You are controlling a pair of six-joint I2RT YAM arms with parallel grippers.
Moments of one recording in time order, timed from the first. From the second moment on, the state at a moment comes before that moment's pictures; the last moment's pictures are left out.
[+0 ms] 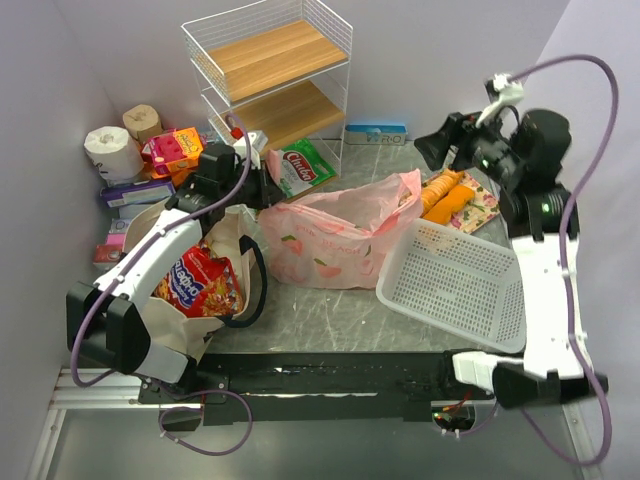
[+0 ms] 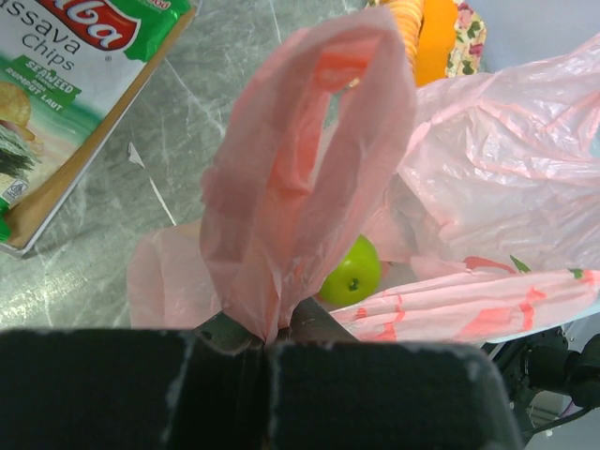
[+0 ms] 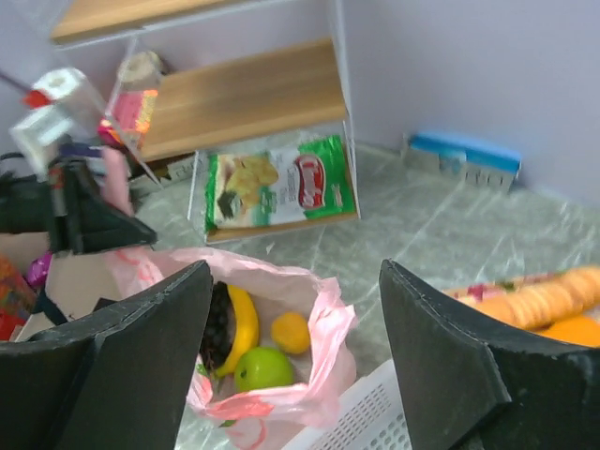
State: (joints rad) left arm -0.37 1.46 1.27 -0.28 0.40 -0.33; right arm 0.04 1.16 1.62 -0.55 -0.46 0.12
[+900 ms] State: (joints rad) left arm -0.39 1.43 1.26 -0.27 0.39 -0.32; right arm 0.18 1.55 1.88 -1.10 -0.34 0.05
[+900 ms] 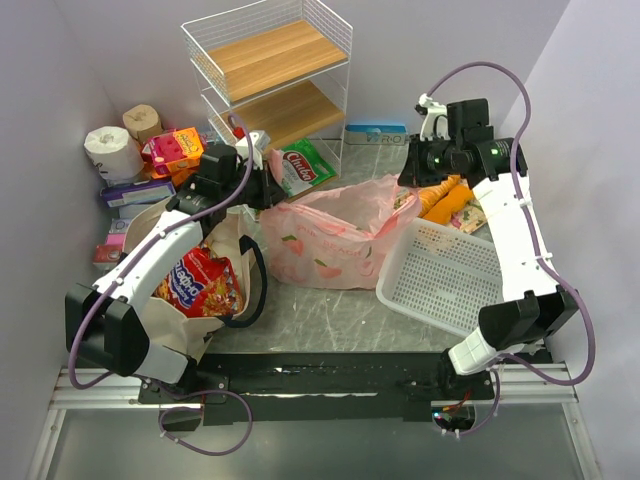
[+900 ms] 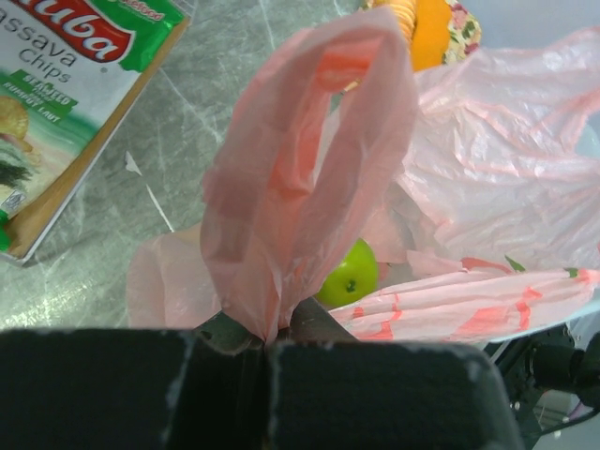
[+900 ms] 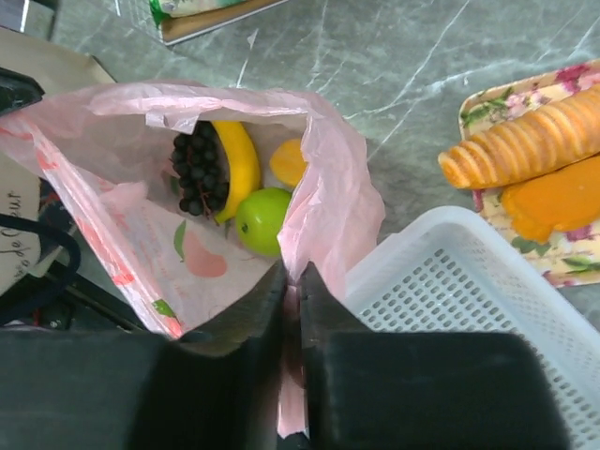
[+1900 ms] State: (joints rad) left arm -0.37 1.56 1.35 -0.35 0.10 -0.54; right arm 0.22 1.09 1.41 -1.00 -0.57 -0.01
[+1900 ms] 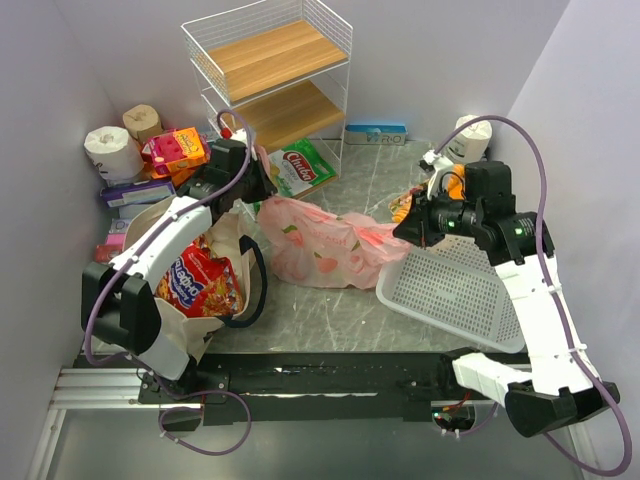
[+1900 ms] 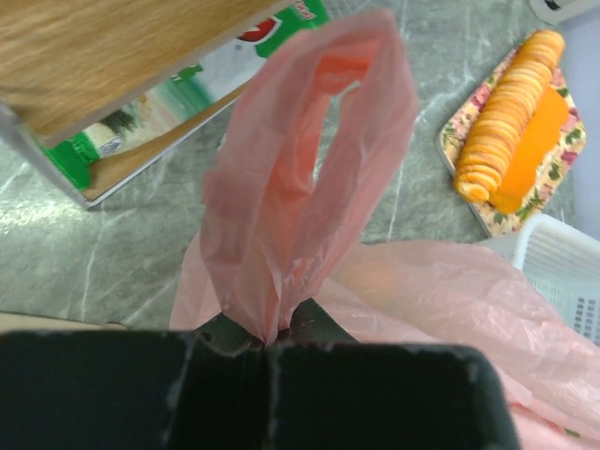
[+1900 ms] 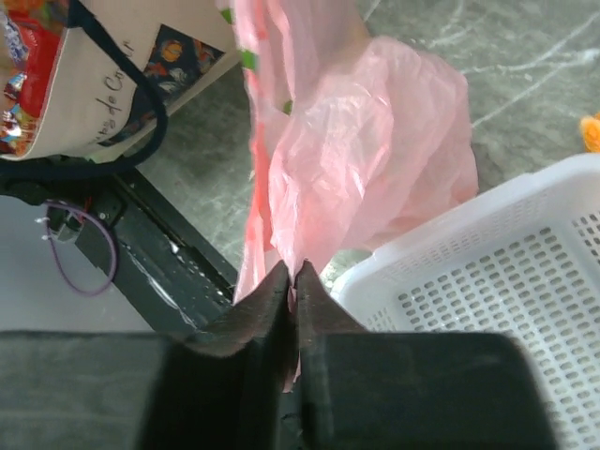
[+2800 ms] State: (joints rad) left arm -0.37 1.55 1.34 -0.30 0.28 -0.38; right arm 0.22 1.00 1.30 -0.90 -0.56 -0.15
